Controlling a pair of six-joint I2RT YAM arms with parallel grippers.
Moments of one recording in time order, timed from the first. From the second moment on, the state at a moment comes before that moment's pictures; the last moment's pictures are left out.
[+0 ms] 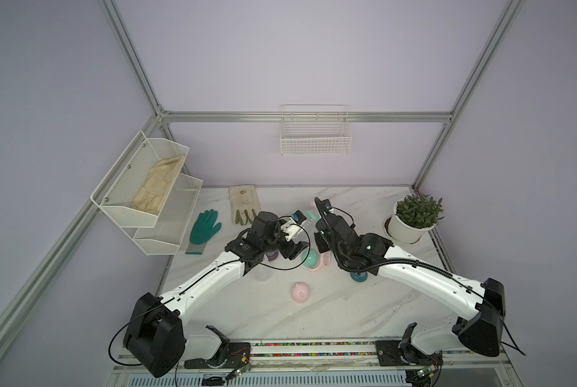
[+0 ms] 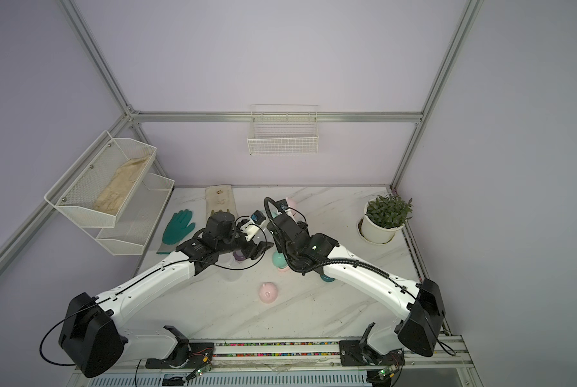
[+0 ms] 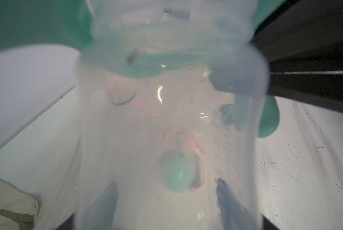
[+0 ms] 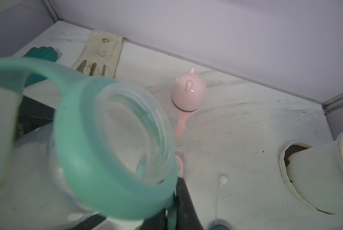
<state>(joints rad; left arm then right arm) -0.57 1.33 1.01 -0.22 0.27 0.26 0.92 1.43 1.32 -0.58 0.57 0.29</state>
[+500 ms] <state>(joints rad) -0.58 1.32 1.01 -0.21 0.27 0.26 0.92 1.37 1.29 -0.55 0.54 0.27</state>
